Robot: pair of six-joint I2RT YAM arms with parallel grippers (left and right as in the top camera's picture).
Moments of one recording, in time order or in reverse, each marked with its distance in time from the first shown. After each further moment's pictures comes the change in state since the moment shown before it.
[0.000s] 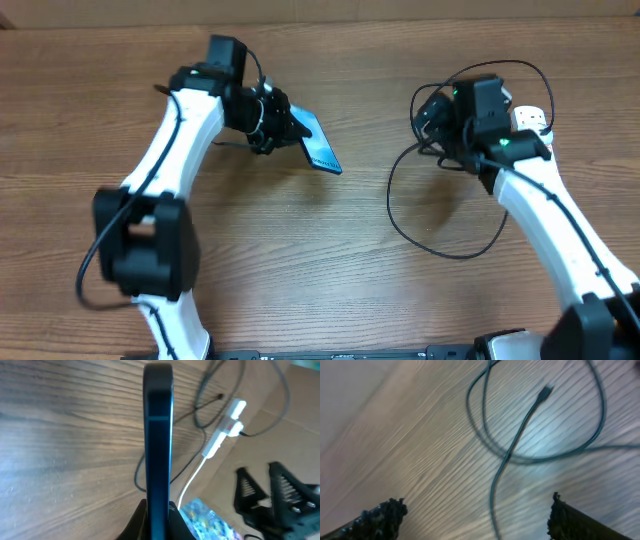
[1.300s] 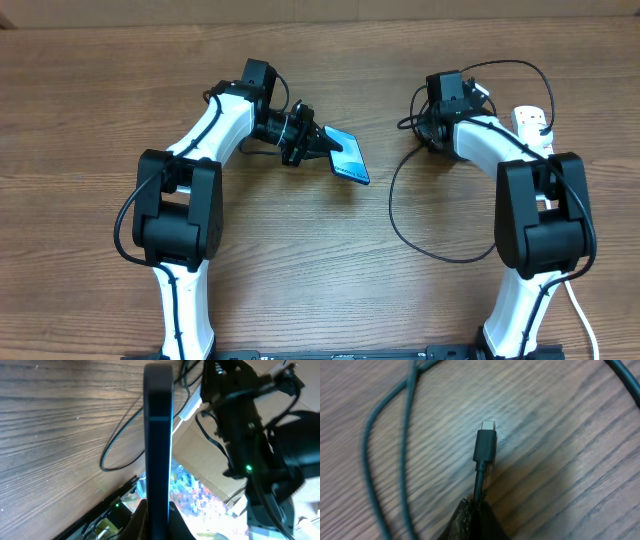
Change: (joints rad) left arm -0.058 0.193 -0.001 0.087 0.325 -0.016; right arm -0.040 0.520 0.132 0.256 0.180 -0.104
